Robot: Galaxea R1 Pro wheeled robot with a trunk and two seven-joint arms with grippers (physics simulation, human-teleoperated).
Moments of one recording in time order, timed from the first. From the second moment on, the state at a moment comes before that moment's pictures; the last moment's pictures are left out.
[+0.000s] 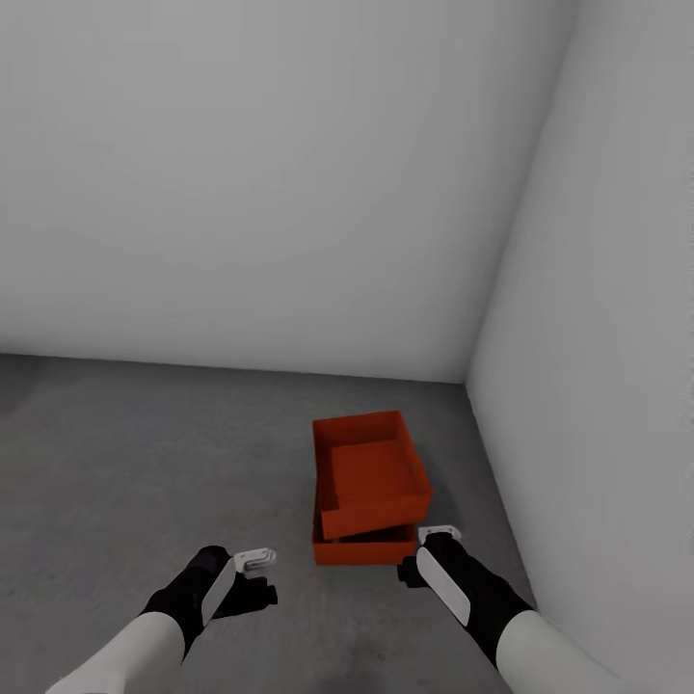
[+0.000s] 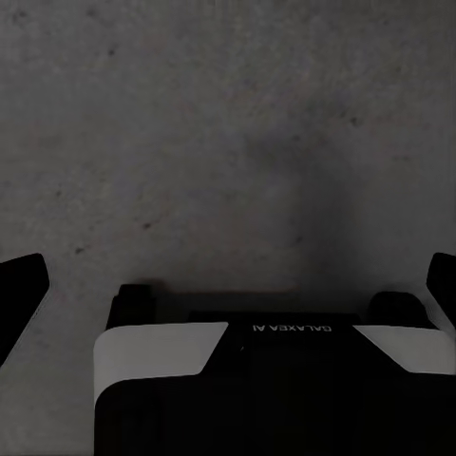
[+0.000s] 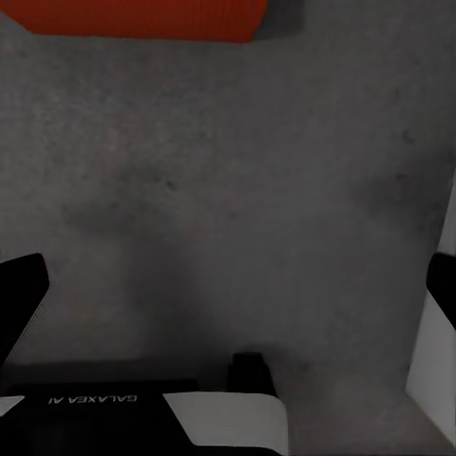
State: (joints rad) left arm -0.65 -0.04 0.06 -0.42 0.10 0.73 0.00; right arm -0.63 0.01 0.56 -0.67 -0.68 0.69 -0.49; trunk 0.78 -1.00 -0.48
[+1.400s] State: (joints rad) left arm -0.65 -0.04 0.06 -0.42 0.10 0.73 0.00; right arm -0.63 0.01 0.56 -0.67 -0.68 0.69 -0.49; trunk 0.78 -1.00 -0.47
